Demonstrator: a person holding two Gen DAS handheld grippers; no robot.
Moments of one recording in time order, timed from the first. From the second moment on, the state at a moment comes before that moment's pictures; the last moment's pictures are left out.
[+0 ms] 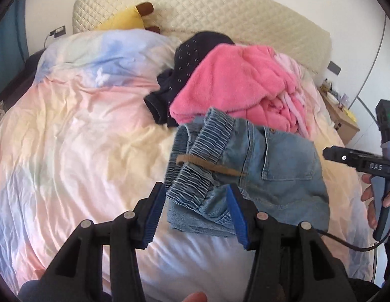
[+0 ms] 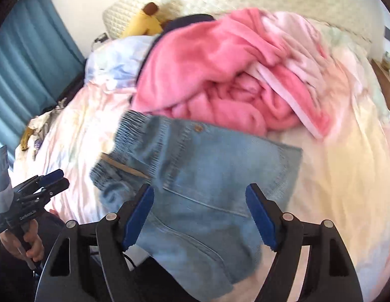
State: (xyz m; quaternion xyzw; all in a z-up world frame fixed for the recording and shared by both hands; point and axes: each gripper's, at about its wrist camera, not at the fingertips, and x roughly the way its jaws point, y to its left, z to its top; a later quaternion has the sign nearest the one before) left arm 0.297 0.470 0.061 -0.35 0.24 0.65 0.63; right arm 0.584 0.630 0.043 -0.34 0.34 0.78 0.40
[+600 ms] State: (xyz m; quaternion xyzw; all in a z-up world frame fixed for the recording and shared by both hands) left arm 0.181 0.327 0.176 -0.24 0.16 0.84 0.46; right arm 0.374 0.573 0.138 -0.31 0.21 0.90 0.23
